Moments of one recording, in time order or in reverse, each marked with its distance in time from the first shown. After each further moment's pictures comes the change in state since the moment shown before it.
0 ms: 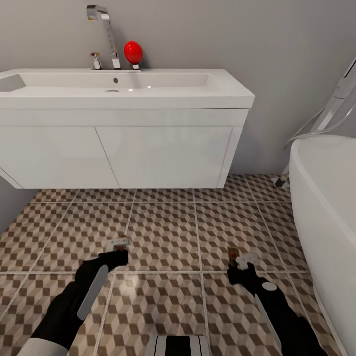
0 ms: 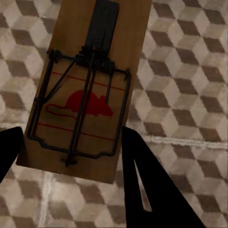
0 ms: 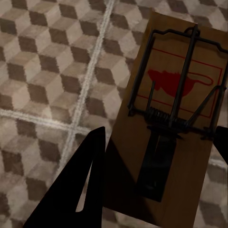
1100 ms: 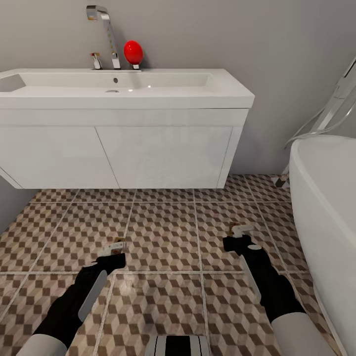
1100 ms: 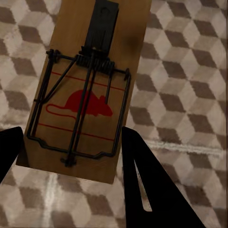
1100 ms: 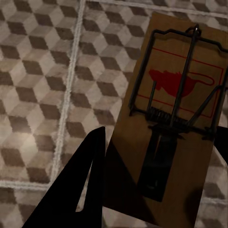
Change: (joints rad) left arm -0.017 0.019 0.002 0.163 -0.014 -0.170 -0.053; right arm -0.212 0.078 0.000 -0.017 -0.005 0.231 -0.198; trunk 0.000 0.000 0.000
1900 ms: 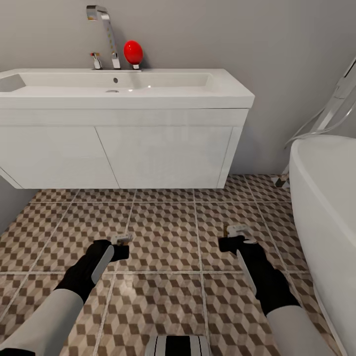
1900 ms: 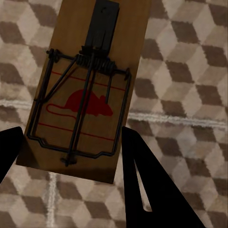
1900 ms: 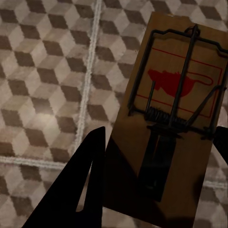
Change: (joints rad) left arm -0.243 -0.028 0.001 0.275 0.003 0.232 0.000; right arm -0.036 0.024 0.004 0.017 -0.001 0.121 0.049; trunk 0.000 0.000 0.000
